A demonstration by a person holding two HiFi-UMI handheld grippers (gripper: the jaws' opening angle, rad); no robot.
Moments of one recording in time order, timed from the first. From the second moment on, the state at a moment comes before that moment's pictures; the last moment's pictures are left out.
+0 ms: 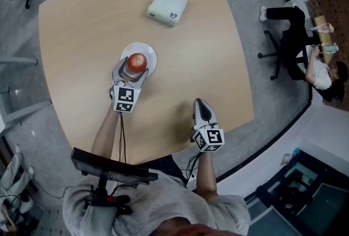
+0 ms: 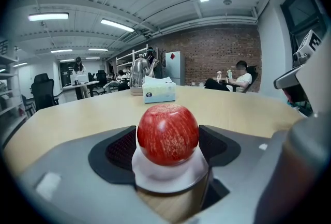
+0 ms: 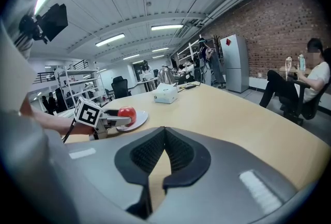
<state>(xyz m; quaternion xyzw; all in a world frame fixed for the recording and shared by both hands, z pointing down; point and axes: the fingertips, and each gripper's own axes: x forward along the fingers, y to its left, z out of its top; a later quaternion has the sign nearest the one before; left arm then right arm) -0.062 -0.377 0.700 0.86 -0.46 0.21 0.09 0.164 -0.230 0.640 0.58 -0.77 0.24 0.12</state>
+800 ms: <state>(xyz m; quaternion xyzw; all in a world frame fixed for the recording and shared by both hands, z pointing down) -0.065 -0.360 0.662 0.86 -0.46 0.19 0.07 0.155 -0.221 0.622 0.58 -0.78 0.22 0.11</state>
